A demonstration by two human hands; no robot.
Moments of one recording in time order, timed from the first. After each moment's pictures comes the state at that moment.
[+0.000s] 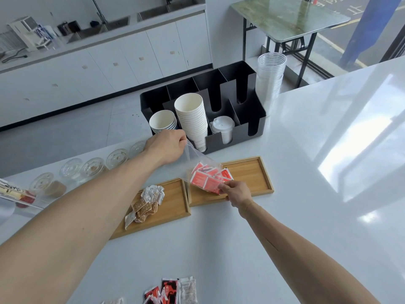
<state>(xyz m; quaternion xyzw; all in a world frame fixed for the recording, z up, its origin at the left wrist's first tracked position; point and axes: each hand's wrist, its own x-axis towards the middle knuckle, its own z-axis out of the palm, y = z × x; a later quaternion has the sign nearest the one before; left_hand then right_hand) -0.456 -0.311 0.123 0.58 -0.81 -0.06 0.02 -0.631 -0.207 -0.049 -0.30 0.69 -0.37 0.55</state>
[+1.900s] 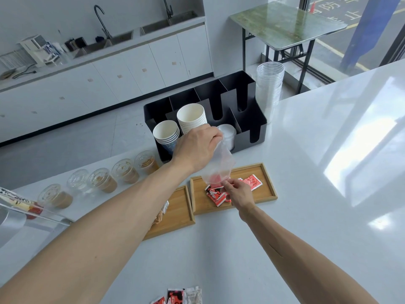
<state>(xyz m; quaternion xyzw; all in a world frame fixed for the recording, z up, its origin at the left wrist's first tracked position) -0.517 -0.281 0.148 0.46 -0.86 -0.09 0.18 -0.624 -0.215 -0.029 -0.26 0.65 -0.47 0.54</state>
